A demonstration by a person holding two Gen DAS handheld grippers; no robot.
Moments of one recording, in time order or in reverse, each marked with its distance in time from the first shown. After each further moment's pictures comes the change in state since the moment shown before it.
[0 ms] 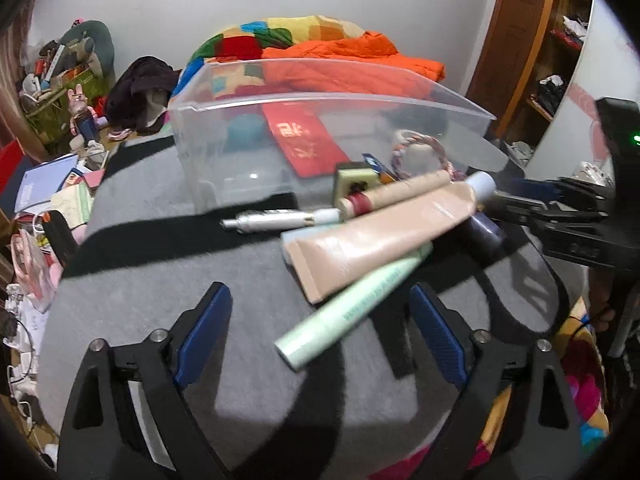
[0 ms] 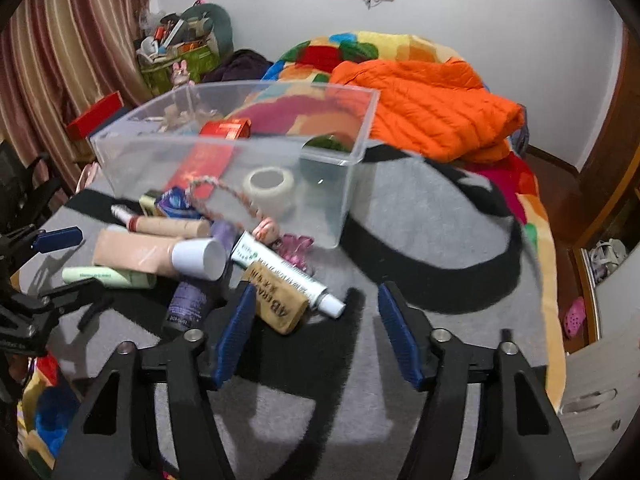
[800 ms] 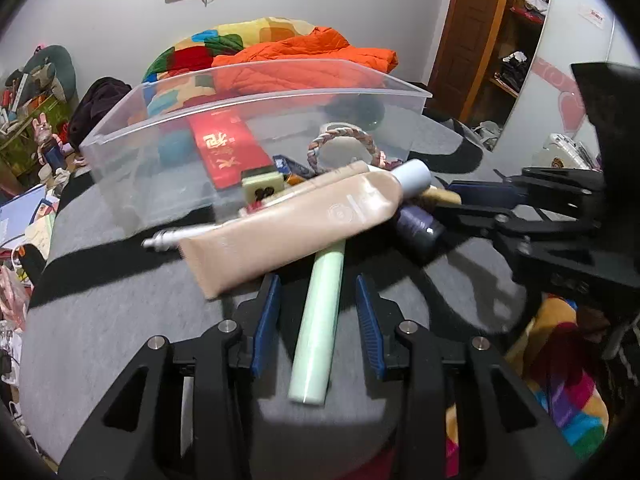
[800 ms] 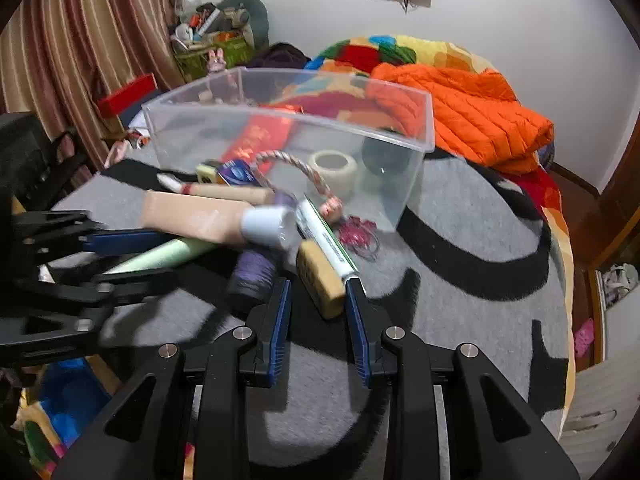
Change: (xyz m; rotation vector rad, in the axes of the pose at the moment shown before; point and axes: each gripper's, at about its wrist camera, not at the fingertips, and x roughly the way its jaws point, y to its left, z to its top) left arm 0.012 -0.041 0.009 0.119 0.001 -0.078; right arm -0.018 0.027 -0.012 -0.078 -0.028 0.077
